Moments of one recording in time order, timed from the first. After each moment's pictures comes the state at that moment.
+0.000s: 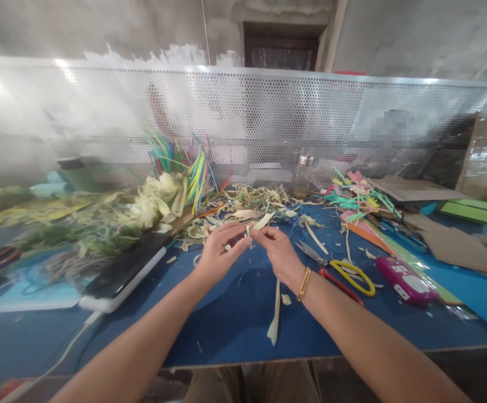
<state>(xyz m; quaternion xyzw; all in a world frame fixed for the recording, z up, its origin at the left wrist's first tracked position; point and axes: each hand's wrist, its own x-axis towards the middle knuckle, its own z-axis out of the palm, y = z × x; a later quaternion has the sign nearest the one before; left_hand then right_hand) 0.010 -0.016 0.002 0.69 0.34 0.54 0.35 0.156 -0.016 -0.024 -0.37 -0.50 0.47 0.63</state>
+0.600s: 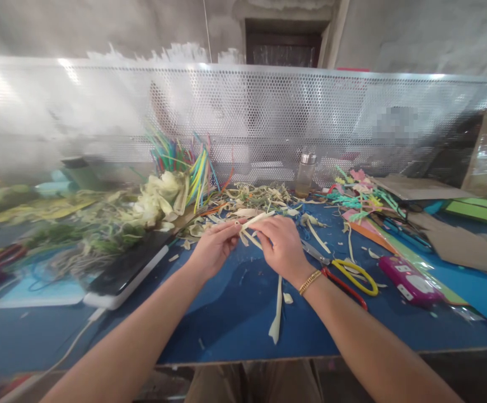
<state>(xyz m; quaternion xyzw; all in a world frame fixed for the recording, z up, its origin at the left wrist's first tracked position) 0.004 0.001 -0.004 0.43 0.33 0.54 0.65 0.179 -0.029 -0.004 -0.41 -0.79 -0.07 0.45</state>
